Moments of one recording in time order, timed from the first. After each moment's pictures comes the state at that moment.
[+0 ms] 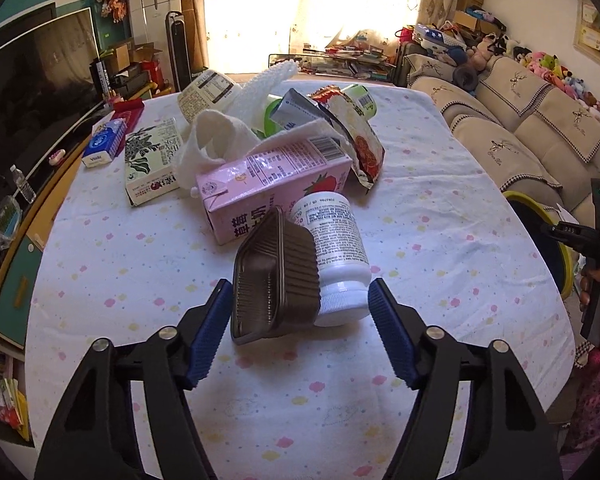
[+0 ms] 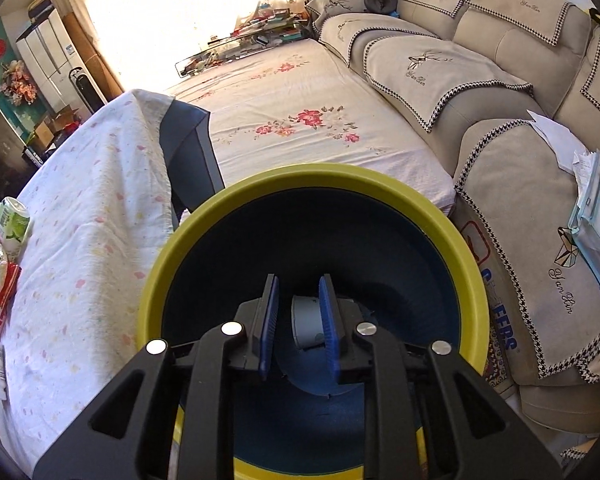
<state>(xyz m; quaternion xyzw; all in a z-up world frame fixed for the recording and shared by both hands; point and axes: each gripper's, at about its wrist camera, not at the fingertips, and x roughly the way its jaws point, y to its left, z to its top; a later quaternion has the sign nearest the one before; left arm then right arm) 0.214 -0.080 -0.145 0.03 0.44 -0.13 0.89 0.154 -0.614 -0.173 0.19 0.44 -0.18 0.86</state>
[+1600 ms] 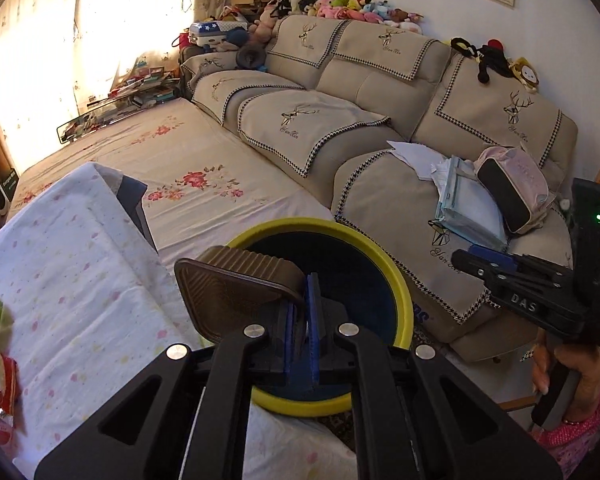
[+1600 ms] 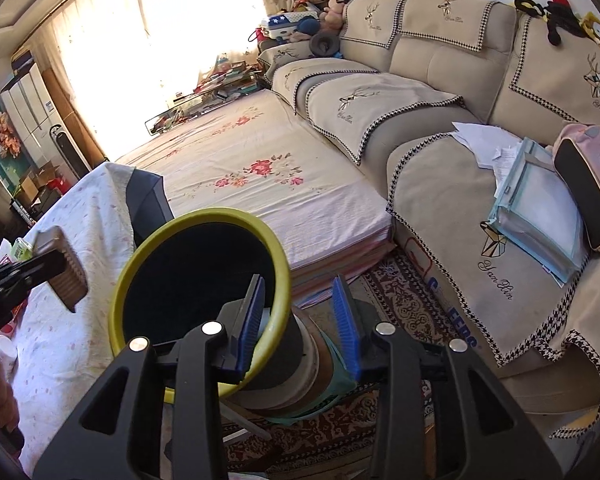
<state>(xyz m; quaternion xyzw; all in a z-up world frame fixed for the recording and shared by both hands) 0.208 -0.449 -0.112 0.15 0.37 -0.45 0.80 0.011 -0.673 -0.115 0.21 0.36 -0.25 0.87</state>
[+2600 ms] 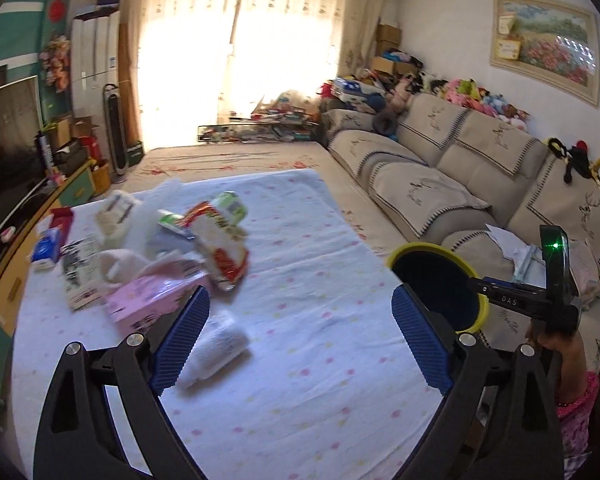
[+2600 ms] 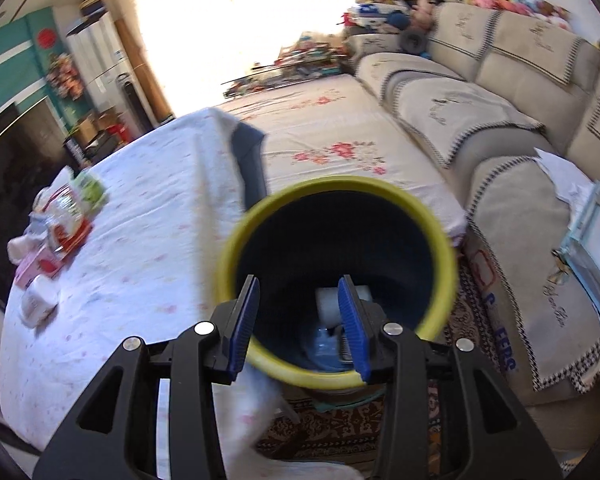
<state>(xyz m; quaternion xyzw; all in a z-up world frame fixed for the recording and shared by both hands) 0.156 -0.154 -0.048 0.03 0.31 -0.24 0.92 0.076 -0.549 -0.115 0.15 0.39 -0.11 0.90</state>
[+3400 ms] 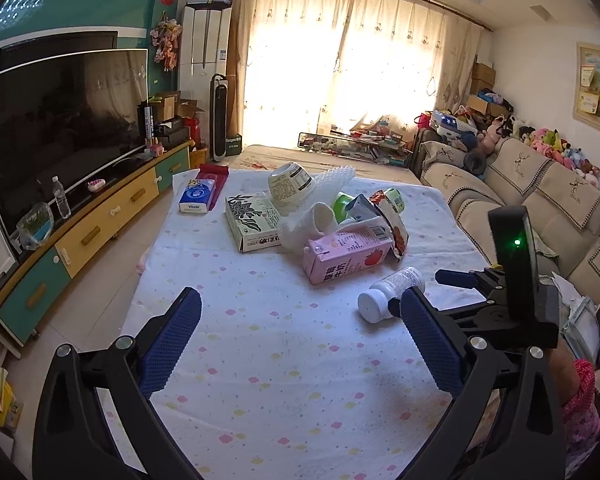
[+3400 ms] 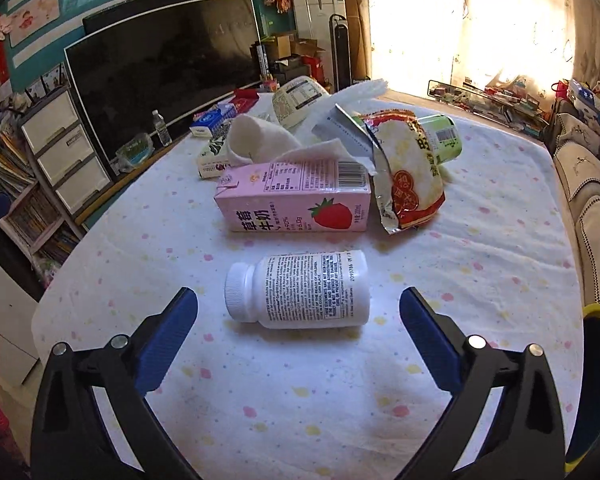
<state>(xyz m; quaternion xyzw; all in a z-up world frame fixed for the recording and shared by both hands) 0.118 0.021 -0.067 -0.02 0.29 -0.09 0.95 0.176 -0.243 -0.113 -0.03 0.41 0.18 0.89</state>
